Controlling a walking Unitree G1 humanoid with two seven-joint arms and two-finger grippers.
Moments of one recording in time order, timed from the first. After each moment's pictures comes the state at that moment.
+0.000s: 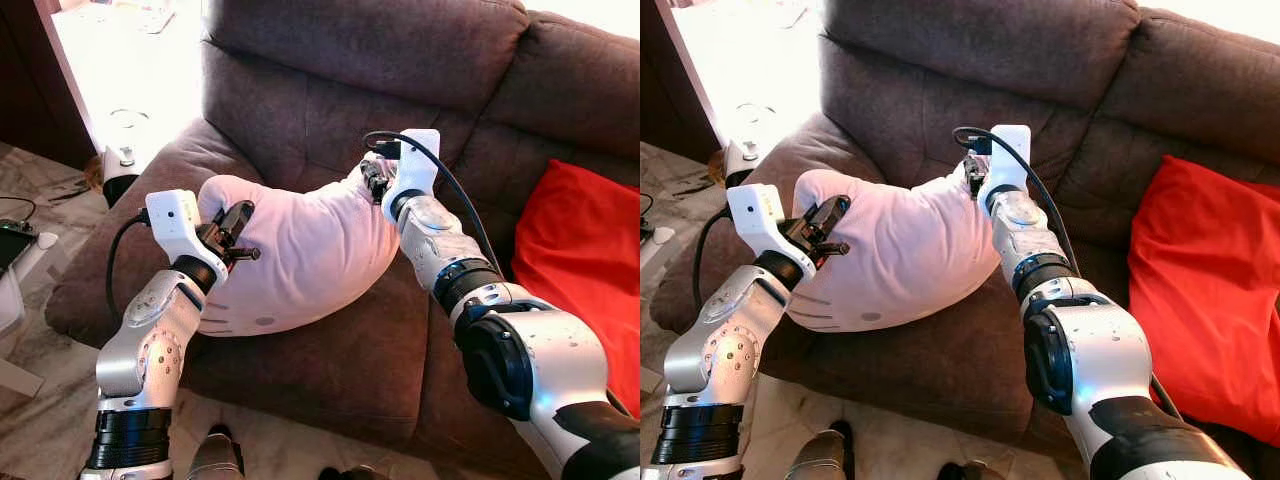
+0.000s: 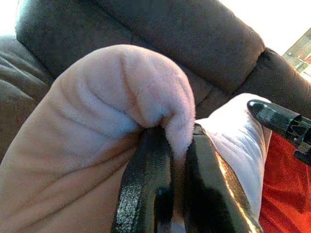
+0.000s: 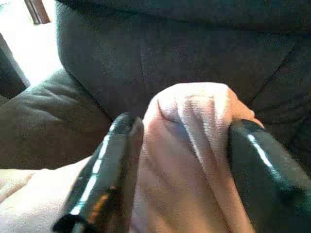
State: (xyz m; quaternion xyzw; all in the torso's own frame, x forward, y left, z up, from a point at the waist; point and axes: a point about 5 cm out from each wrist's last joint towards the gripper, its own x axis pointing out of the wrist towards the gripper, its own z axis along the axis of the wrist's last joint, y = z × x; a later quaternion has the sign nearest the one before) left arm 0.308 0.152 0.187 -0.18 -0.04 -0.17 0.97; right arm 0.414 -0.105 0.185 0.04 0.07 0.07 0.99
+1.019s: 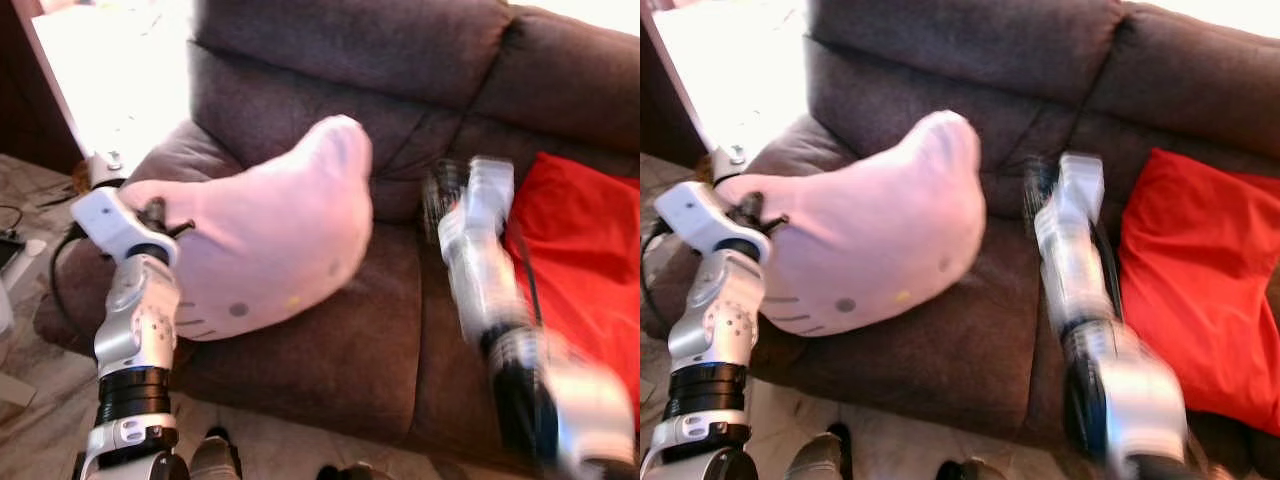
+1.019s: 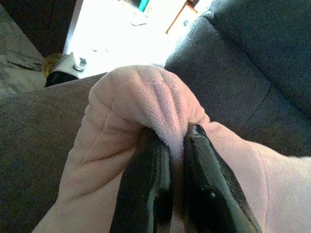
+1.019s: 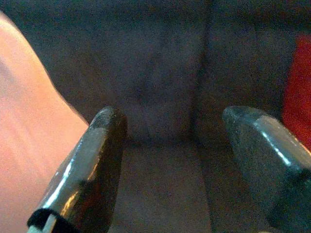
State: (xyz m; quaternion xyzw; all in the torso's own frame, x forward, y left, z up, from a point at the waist) left arm 0.336 0.221 0.175 -0.22 -0.06 0.15 0.96; right arm 0.373 -0.192 0.109 0.06 0.06 -0.05 1.00
